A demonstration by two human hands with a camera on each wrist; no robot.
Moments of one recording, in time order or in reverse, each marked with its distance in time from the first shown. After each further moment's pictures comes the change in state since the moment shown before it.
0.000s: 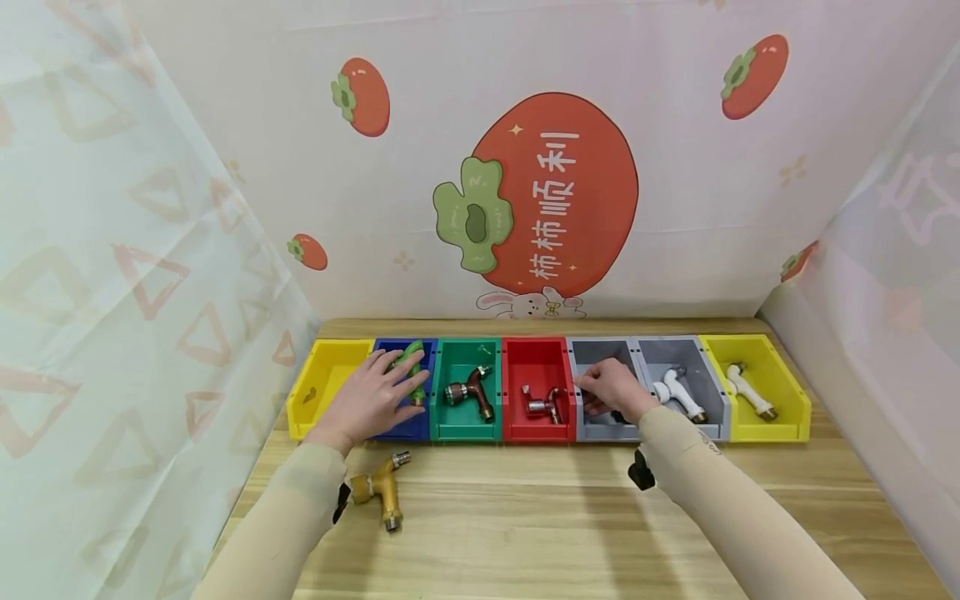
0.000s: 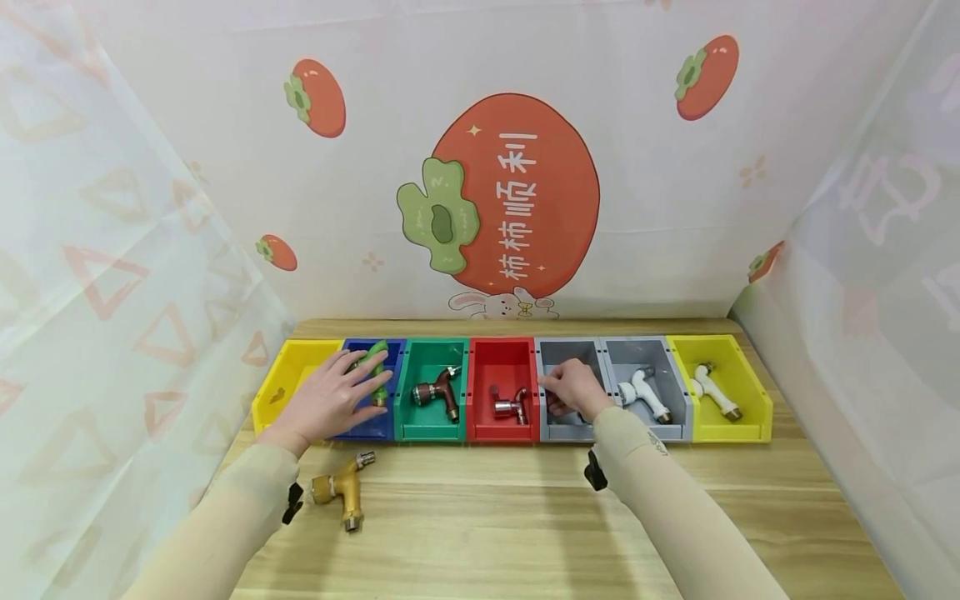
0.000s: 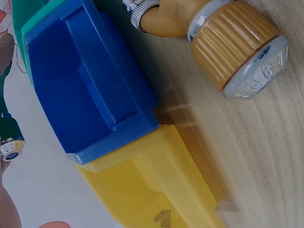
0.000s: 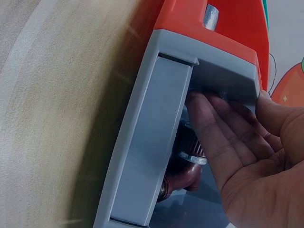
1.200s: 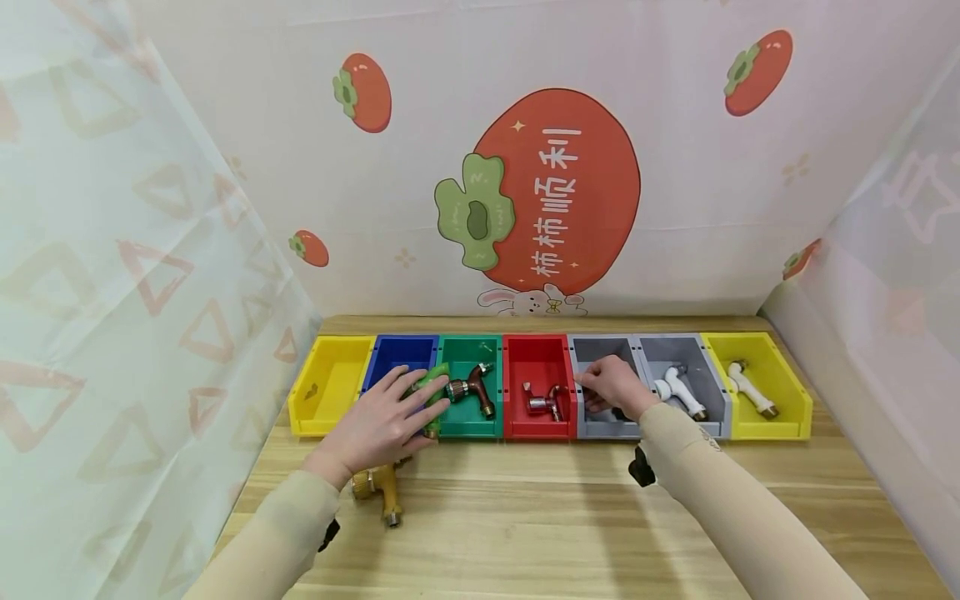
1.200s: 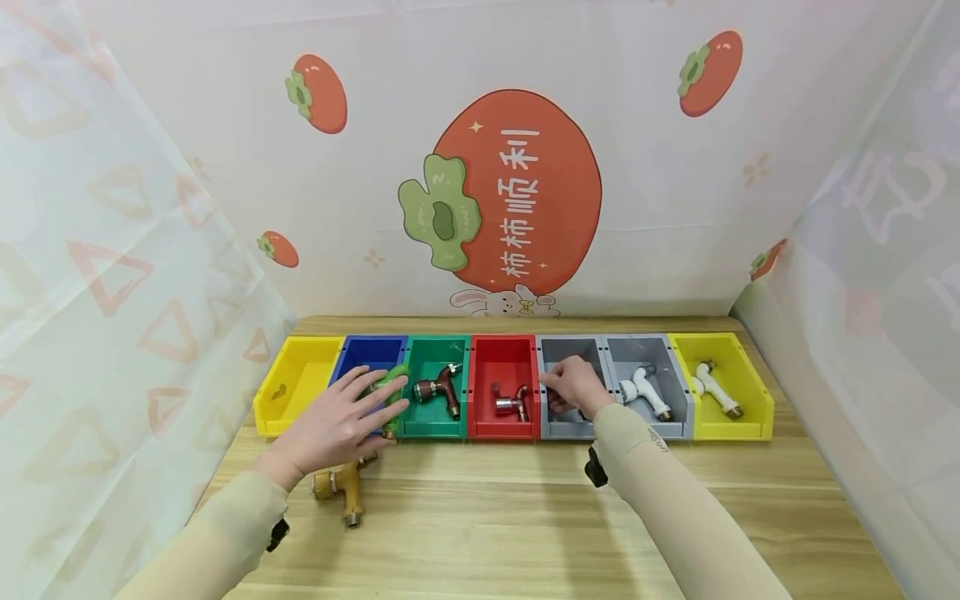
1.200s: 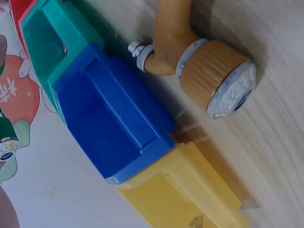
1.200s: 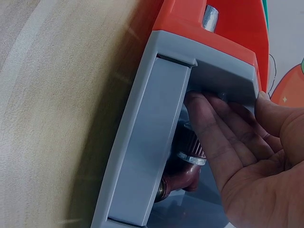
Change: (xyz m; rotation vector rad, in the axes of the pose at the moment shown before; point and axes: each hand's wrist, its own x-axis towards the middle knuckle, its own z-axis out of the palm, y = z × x) left_hand -0.004 0.038 -0.028 0.021 0.045 0.205; right_hand 0.000 0.000 -0.001 0.008 -0.004 -0.020
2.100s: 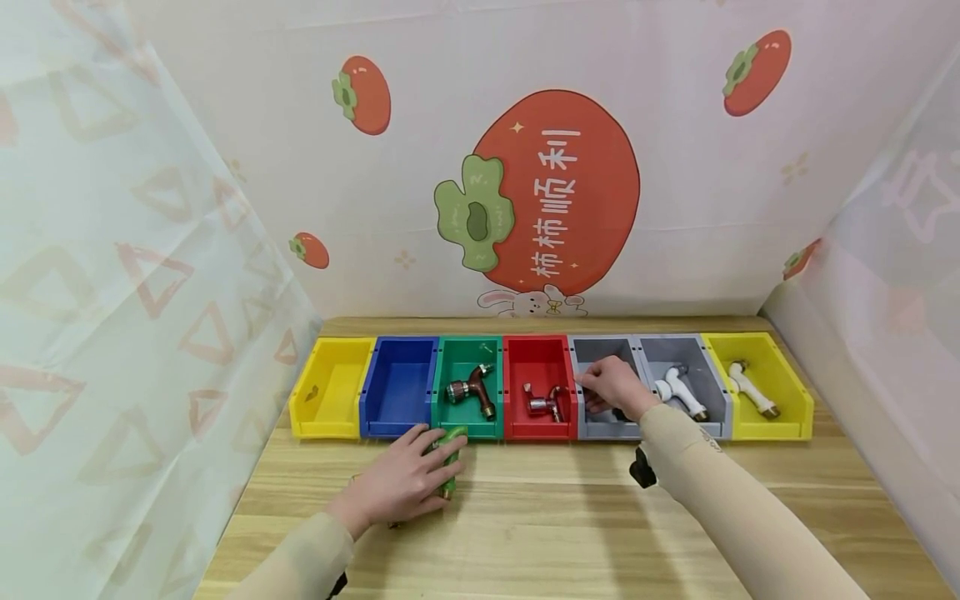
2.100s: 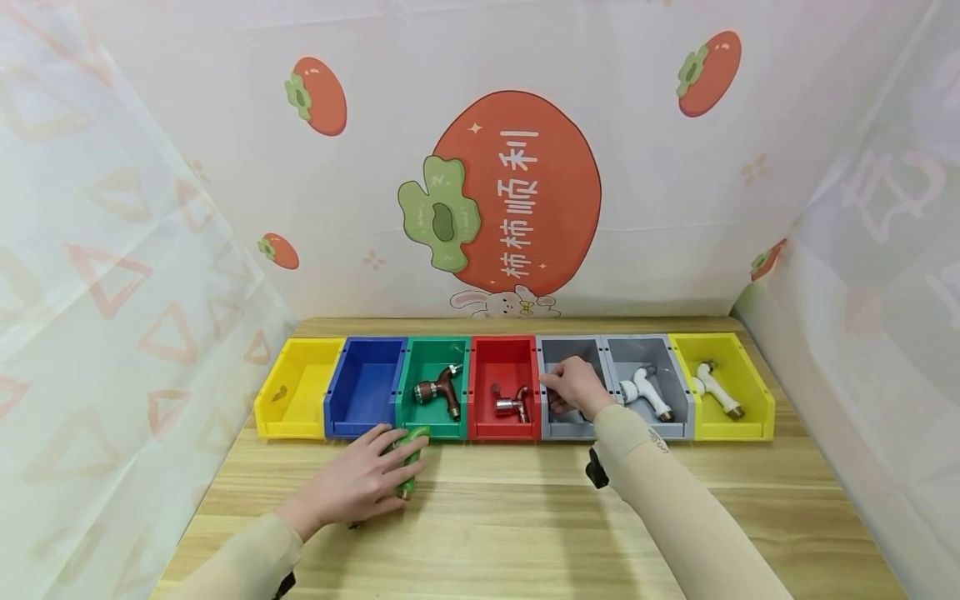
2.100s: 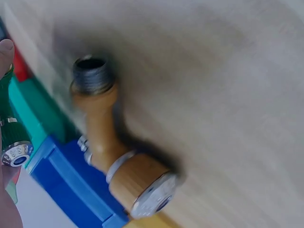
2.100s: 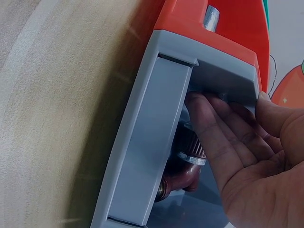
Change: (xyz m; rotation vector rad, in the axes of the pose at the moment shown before) left_hand -0.022 0.063 0.032 -0.176 -0.083 0.052; right_hand -0.001 -0.001 0.001 -0.022 0.009 0.002
